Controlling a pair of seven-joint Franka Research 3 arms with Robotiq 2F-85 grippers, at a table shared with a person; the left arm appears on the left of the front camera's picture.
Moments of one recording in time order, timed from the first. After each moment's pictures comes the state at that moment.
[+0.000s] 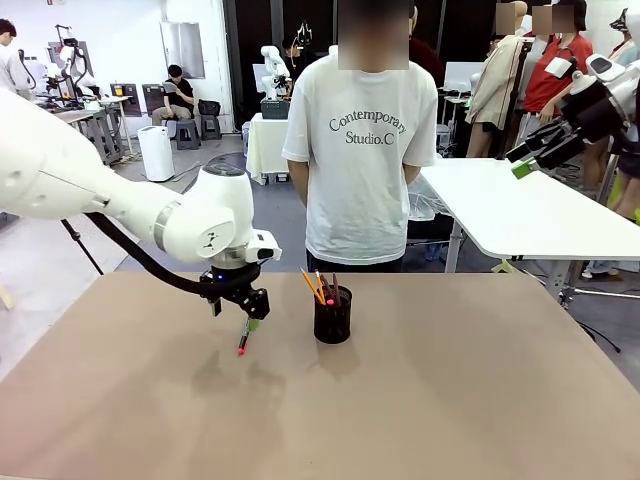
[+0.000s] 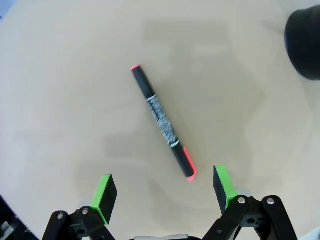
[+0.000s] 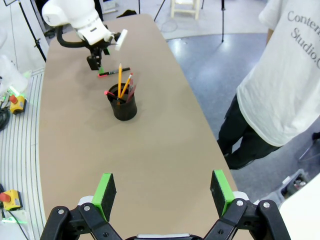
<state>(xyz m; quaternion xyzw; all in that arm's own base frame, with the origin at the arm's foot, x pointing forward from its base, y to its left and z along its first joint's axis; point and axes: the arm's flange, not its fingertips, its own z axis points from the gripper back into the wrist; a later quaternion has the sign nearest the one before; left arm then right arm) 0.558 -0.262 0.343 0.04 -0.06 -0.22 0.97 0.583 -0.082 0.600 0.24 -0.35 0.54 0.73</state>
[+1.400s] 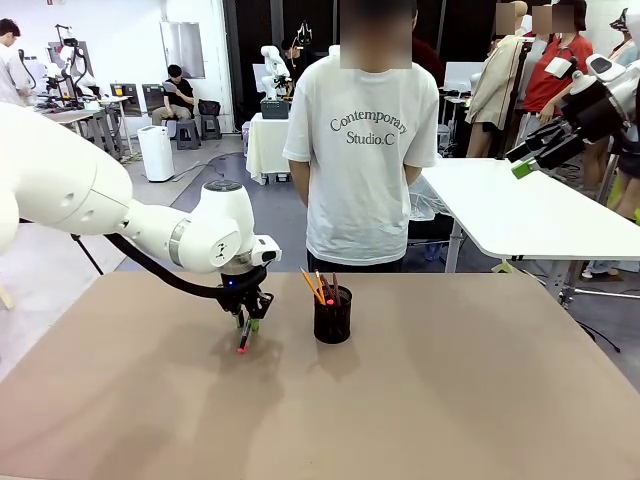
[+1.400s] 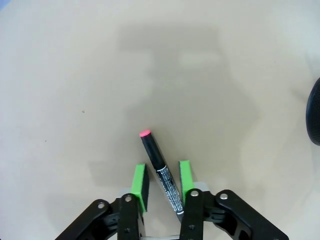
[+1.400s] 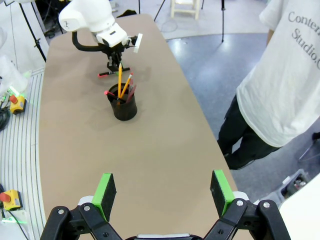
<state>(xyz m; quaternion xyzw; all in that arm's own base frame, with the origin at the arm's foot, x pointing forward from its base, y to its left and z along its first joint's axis) 0.605 -0.258 0.308 0.00 -0.08 -0.17 0.98 0.583 -0.082 0.599 0.24 -0.35 0.54 0.73</state>
